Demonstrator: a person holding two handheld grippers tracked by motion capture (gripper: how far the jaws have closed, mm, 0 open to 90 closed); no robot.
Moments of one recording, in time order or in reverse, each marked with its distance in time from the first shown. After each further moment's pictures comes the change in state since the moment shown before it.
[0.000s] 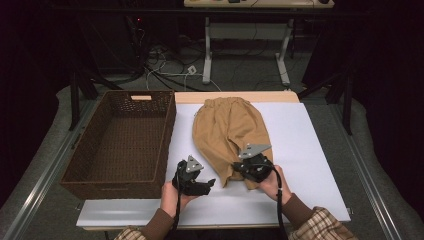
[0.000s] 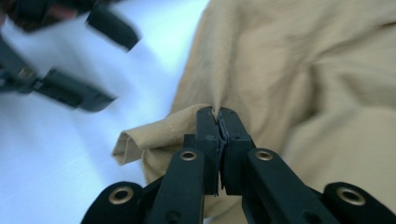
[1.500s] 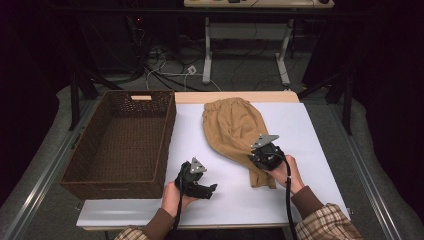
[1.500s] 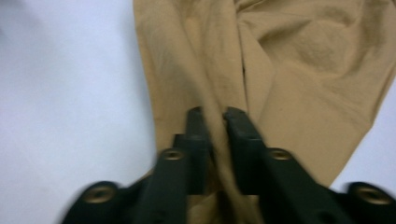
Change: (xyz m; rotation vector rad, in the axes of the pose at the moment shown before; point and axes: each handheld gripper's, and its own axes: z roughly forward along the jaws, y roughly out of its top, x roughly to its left) left arm -0.001 -0.003 0.011 0.063 -0.020 0.034; right arm -0.052 -0.017 0.012 0.127 -0.171 -0.032
